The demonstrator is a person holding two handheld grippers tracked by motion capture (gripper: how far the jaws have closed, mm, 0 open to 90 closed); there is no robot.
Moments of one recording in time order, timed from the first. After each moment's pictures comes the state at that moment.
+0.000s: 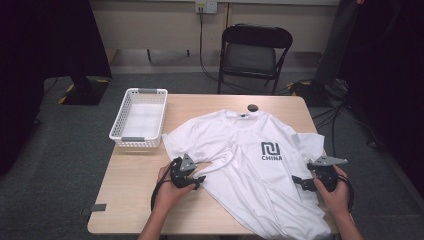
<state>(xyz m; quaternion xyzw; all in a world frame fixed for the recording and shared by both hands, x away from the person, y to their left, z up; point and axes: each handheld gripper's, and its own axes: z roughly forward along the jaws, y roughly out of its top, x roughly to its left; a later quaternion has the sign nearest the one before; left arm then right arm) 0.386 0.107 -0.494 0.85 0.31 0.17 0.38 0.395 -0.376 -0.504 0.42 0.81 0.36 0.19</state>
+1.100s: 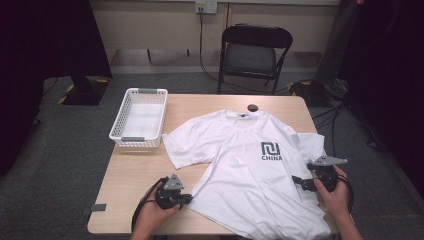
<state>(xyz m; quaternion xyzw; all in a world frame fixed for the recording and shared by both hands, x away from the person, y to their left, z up) 0.317 0.143 -0.489 0.87 0.32 0.06 0.37 0.395 -0.376 -0.504 0.42 0.81 0.36 0.19</state>
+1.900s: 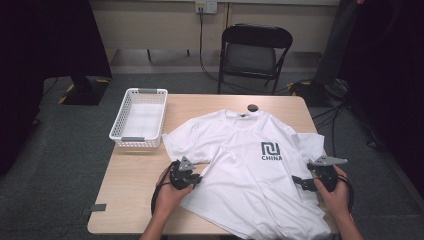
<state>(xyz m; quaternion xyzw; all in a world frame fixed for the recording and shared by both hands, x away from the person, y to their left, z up) 0.373 0.112 -0.491 0.85 0.36 0.11 0.37 0.395 -0.376 -0.504 0.42 0.81 0.36 0.19</state>
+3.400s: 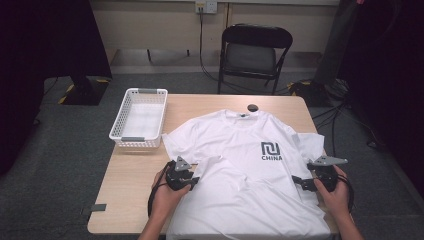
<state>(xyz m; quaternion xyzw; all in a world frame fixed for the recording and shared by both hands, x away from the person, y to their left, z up) 0.372 0.118 -0.489 0.84 0.38 0.13 0.36 0.395 -0.376 -0.504 0.42 0.81 0.36 0.19</state>
